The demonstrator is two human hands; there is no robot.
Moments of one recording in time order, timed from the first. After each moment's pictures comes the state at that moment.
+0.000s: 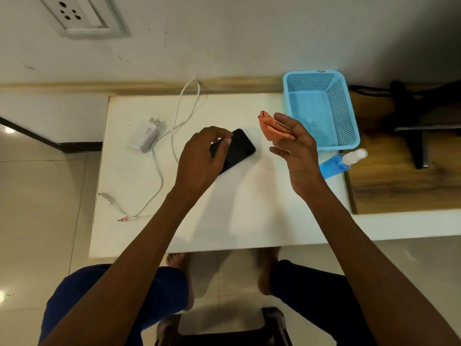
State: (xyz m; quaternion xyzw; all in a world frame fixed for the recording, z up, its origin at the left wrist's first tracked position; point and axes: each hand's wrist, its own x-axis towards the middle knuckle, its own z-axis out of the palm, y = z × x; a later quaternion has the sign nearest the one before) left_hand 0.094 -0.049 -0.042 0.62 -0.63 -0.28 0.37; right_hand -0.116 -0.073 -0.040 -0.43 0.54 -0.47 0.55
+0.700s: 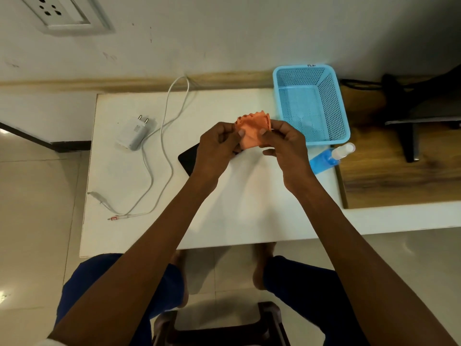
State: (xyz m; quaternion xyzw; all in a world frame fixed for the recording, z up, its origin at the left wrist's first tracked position) left_hand 0.042 -0.068 -0.038 0.60 -0.38 -0.55 0.43; right_hand -0.113 -0.076 -0.029 -0.37 0.63 -0.42 0.54
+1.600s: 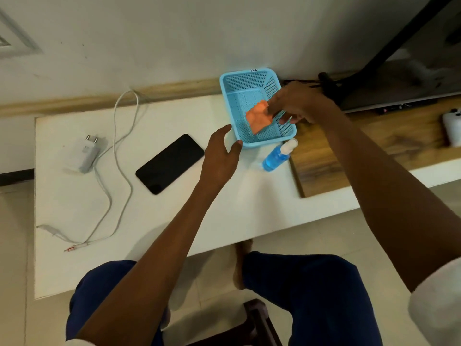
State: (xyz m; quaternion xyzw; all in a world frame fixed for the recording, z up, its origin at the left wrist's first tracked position) left_hand -0.044 -0.073 -0.055 0.61 -0.54 -0.48 0.33; right_hand -0.244 -0.177 0.020 -0.52 0.75 -0.05 0.41
